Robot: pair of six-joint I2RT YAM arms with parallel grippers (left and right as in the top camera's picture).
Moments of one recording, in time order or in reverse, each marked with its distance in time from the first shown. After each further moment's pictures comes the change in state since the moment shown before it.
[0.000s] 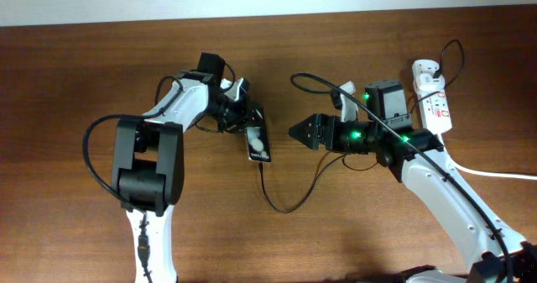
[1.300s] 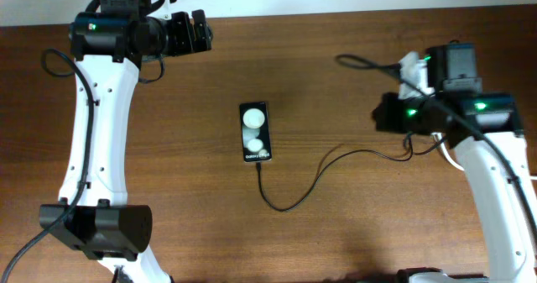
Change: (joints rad) left arm 0.124 -0.354 0.548 -0.372 -0.500 0.102; right arm -0.203 -0.022 0.491 -0.741 0.437 -0.297
